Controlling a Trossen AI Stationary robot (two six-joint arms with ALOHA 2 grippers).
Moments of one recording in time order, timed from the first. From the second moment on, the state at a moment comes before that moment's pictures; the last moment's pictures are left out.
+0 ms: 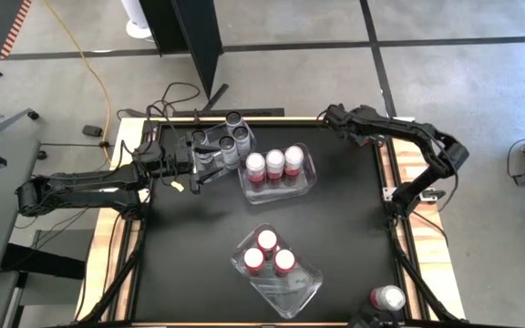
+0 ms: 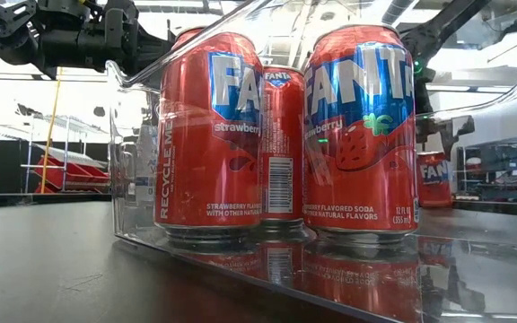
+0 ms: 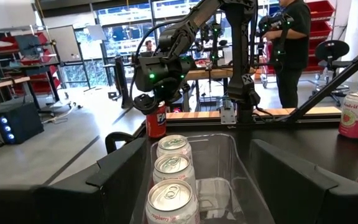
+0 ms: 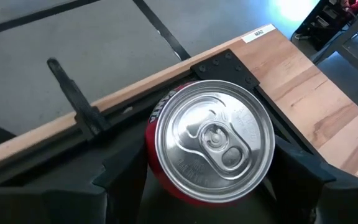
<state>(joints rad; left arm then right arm) 0.42 0.85 0.34 0.60 0.23 0.13 -0.78 1.59 0.99 -0.92 0.76 1.34</state>
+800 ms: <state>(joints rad) 0.42 0.85 0.34 0.59 0.23 0.13 -0.87 1.59 0.99 -0.90 0.75 1.32</state>
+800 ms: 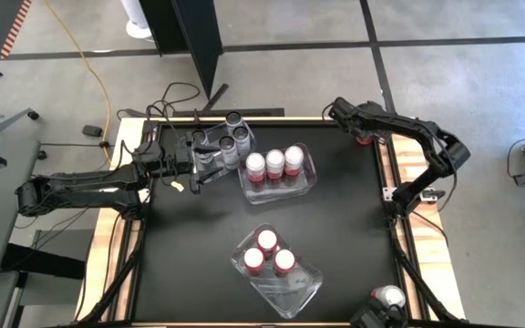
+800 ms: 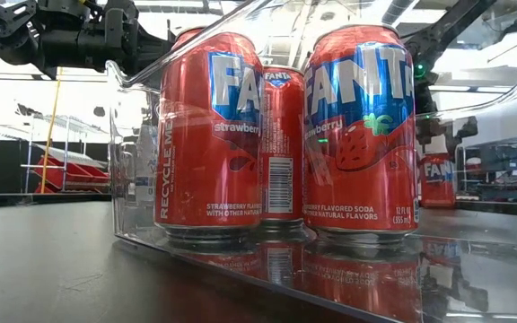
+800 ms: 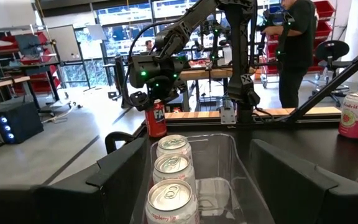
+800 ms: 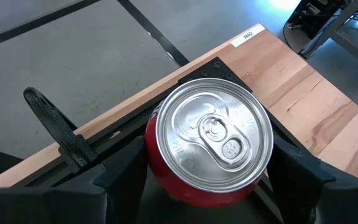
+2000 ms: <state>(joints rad) 0.42 0.85 0.34 0.59 0.23 0.13 -0.89 1.60 0.99 -0.87 0.75 1.32</state>
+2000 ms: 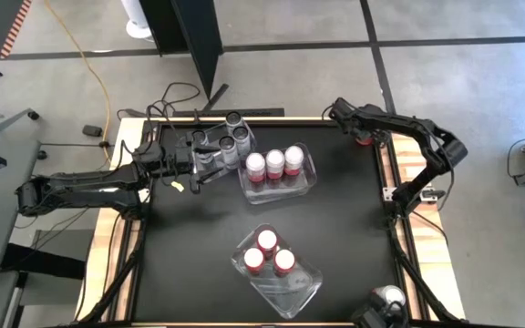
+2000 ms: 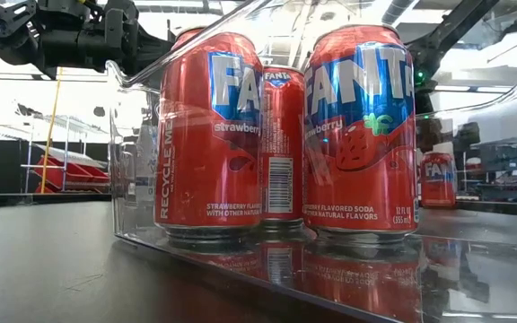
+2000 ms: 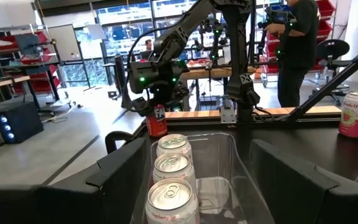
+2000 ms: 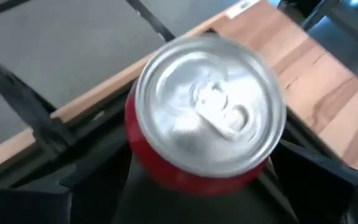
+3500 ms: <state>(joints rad) 0.42 0.85 0.34 0.59 0.23 0.14 -0.91 1.74 0.99 -0.80 0.84 1.42</state>
